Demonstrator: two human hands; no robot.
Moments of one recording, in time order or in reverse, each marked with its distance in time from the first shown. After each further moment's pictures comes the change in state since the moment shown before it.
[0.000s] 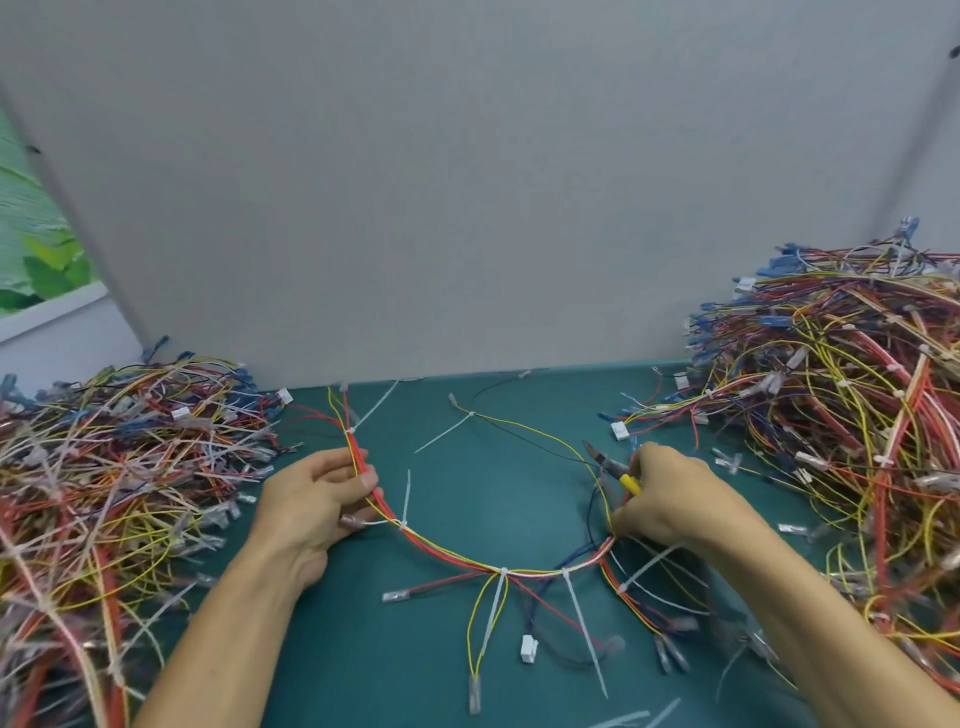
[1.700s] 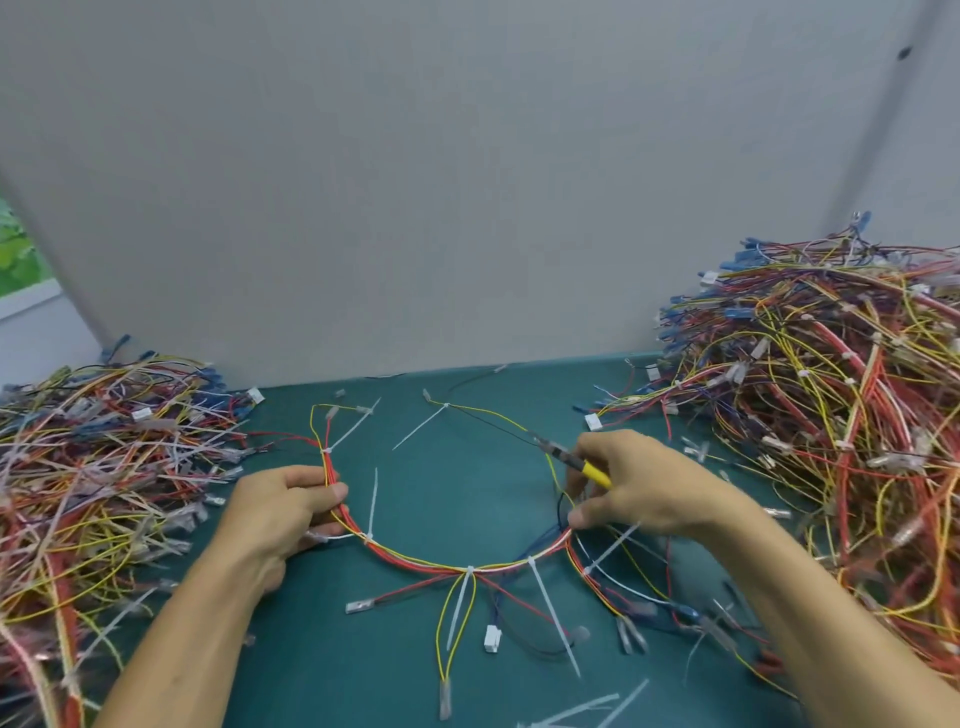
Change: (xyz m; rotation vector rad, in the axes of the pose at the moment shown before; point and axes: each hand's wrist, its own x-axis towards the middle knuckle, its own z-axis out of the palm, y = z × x) left_hand 0.006 -0.006 -0.007 0.240 0.050 -0.044; right_hand -0.006 0.008 -0.017 0.132 -0.085 -0.461
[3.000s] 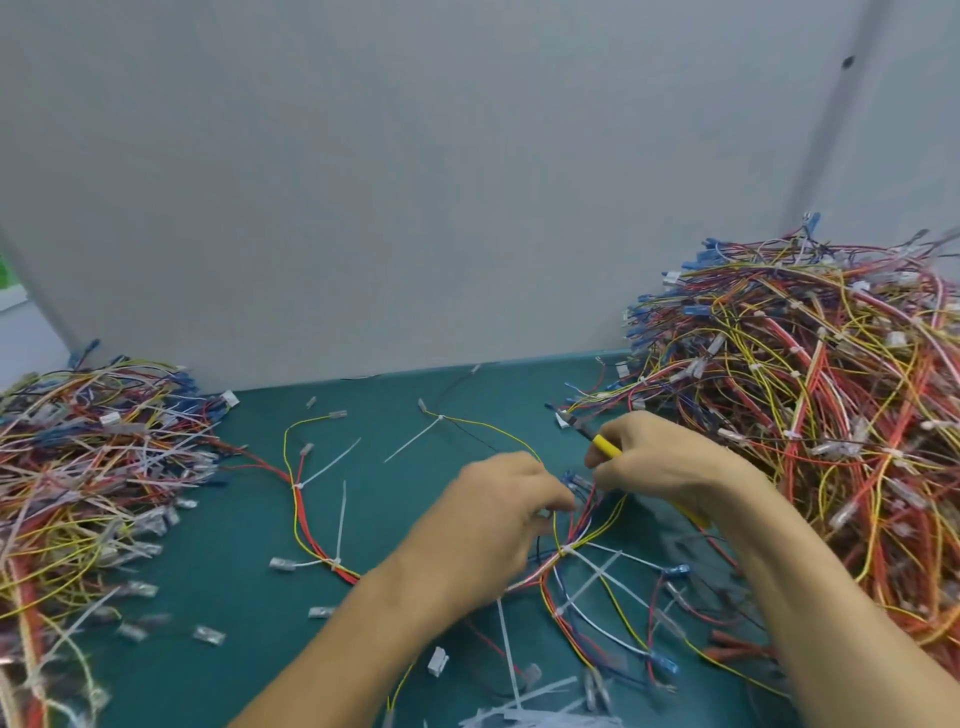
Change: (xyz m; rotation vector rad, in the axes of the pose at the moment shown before) left_hand -0.113 0.026 0.122 0.801 -0.570 1.205; right_hand -0.009 0.020 -0.030 0.087 0.002 0.223
